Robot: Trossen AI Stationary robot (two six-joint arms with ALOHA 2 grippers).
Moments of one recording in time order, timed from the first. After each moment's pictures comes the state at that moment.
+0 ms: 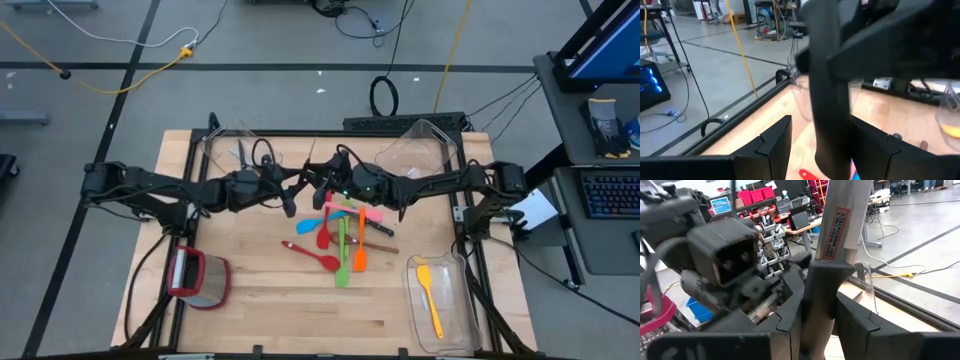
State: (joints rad) left arm 0.07 1.29 0.64 0.48 -0.39 -0.10; right arm -0.05 1.68 1.09 0.56 0.31 0.33
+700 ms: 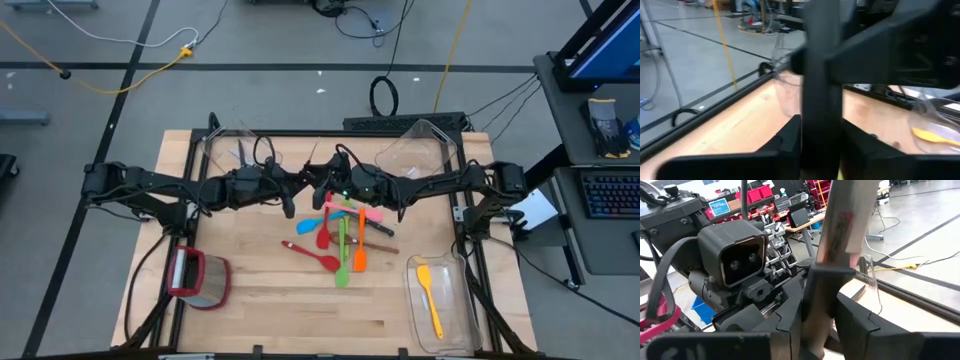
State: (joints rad) left arm 0.10 1.29 0.64 0.49 -0.28 -0.21; right arm -0.04 1.68 1.09 0.53 0.31 0.39
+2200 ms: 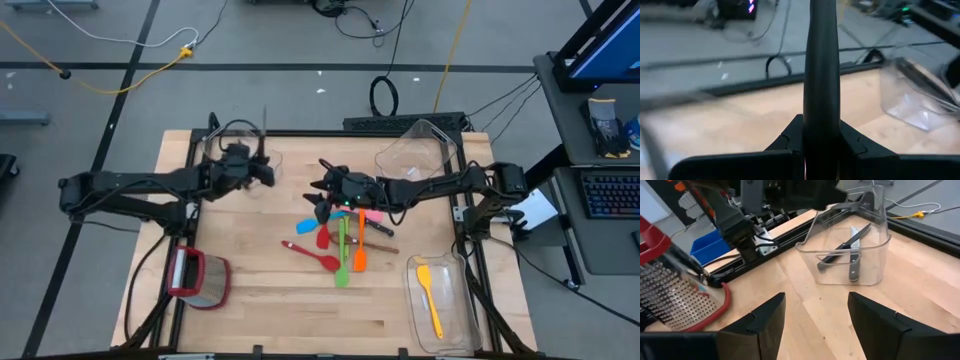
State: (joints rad) left arm 0.22 1.03 0.64 -0.14 -0.59 -0.70; right arm -0.03 1.68 1.09 0.25 0.23 0.46
